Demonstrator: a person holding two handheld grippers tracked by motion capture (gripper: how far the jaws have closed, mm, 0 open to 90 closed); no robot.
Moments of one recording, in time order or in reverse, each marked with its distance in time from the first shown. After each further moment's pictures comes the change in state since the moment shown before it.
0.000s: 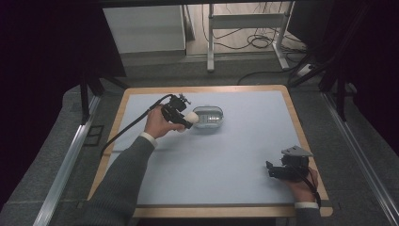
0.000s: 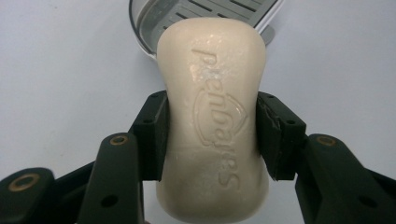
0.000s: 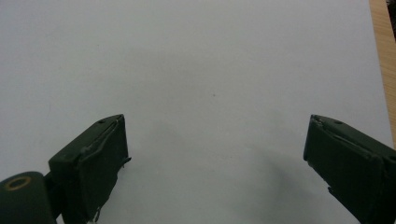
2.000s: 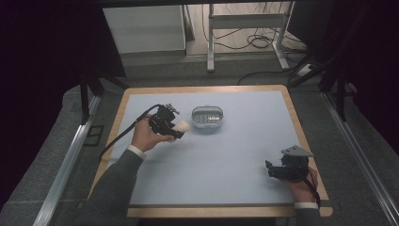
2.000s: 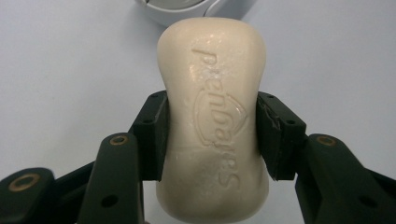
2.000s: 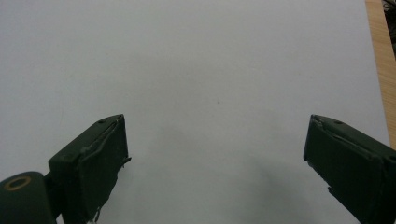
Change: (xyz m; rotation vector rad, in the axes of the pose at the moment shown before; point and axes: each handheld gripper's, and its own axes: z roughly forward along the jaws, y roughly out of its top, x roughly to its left) left arm -0.017 -0.047 -0.025 -0.038 -0.003 -0.024; right arm 0.003 0.003 -0.004 -0.017 0.001 0.000
